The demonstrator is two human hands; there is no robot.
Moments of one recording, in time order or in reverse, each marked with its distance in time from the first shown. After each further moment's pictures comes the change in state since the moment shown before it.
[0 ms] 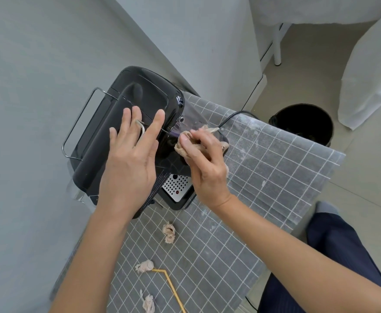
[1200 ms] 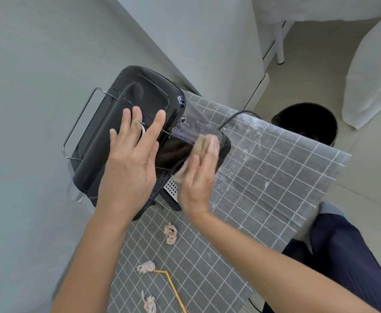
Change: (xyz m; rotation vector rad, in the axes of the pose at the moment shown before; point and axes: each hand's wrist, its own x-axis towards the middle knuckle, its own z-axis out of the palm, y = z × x) left_hand 0.000 0.001 0.000 -0.047 -0.003 -0.017; right_hand -0.013 -0.040 0.035 0.211 0.138 0.758
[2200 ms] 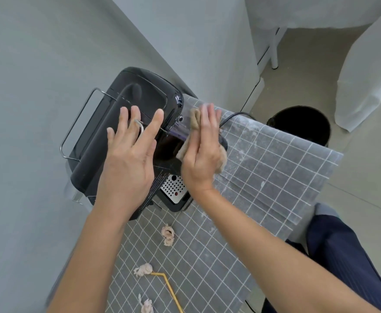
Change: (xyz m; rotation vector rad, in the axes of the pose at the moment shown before) left_hand 0.000 0.000 -0.001 0.006 0.001 0.008; right_hand 0.042 -0.023 0.001 -0.033 0.066 -0.299
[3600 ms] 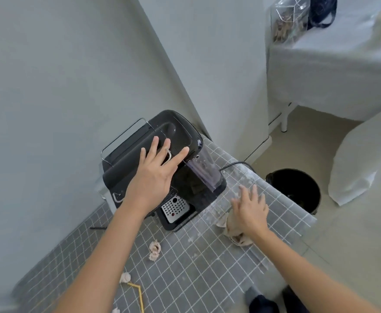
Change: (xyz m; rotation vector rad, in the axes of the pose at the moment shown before) left_hand 0.001 -0.003 0.002 0.150 0.030 0.008; right_hand 0.042 0.059 -0.136 -0.996 -0.828 0.196
